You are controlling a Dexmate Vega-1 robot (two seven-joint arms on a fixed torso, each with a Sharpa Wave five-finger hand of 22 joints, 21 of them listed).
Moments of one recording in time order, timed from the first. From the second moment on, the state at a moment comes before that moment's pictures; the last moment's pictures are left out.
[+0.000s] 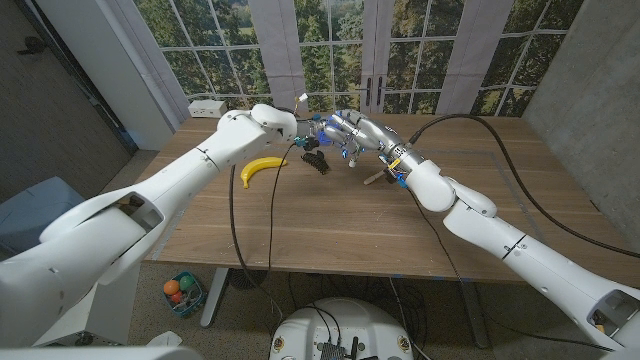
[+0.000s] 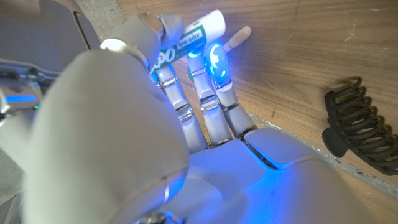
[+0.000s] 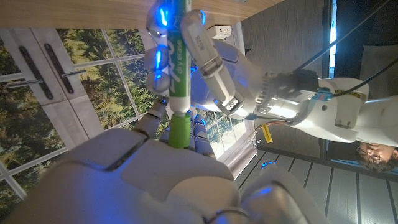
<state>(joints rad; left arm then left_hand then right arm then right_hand) 0.32 0.55 0.76 -1.56 -0.44 0.44 -0.41 1.32 -0.18 0.46 -0.21 0.85 1.15 0.00 0.51 0.39 1.27 -0.12 0.21 0.73 1.12 0.01 0.30 0.83 0.69 -0.06 1.55 0.20 -0.81 -0.67 -0.63 -1.79 -0.31 0.17 -0.10 0.00 0.07 0.16 0.14 0.23 0.13 0.12 0.19 0.18 0.14 0.06 0.20 0.20 0.05 0.03 0.21 0.23 0.24 0.03 0.29 0.17</state>
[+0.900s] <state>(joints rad) 0.36 0.57 0.74 -1.64 -0.48 0.44 -0.38 1.32 -0.18 0.46 -0.21 0.86 1.15 0.00 0.51 0.38 1.27 -0.12 0.21 0.72 1.11 0.02 0.30 0.68 0.69 -0.06 1.55 0.20 -0.80 -0.63 -0.68 -1.77 -0.42 0.15 -0.17 0.00 0.07 0.15 0.15 0.23 0.12 0.12 0.19 0.18 0.13 0.06 0.19 0.19 0.03 0.03 0.20 0.22 0.18 0.08 0.27 0.17</state>
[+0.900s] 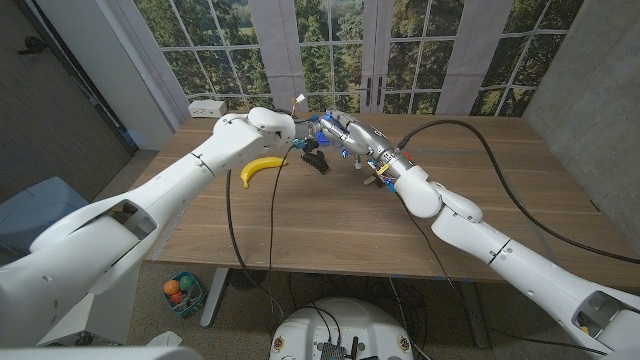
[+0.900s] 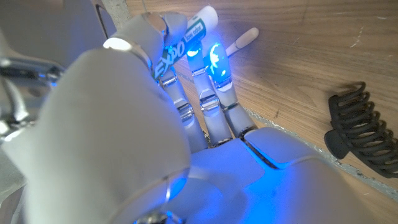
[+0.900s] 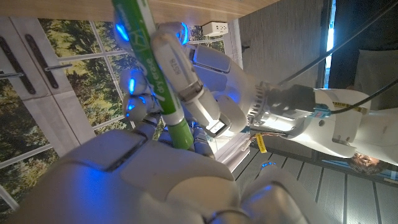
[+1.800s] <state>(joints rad) 0.35 0.60 0.76 -1.69 -0.41 0.47 -0.33 1.31 -0.19 0.46 -0.21 0.86 1.14 -0.01 0.51 0.39 1.27 -0.12 0.21 0.73 1.11 0.02 0.30 0.81 0.68 -0.07 1.55 0.20 -0.88 -0.62 -0.53 -1.75 -0.26 0.34 -0.34 0.05 0.07 0.17 0.12 0.23 0.15 -0.03 0.19 0.18 0.13 0.01 0.19 0.20 0.08 0.00 0.21 0.21 0.30 0.10 0.26 0.17</state>
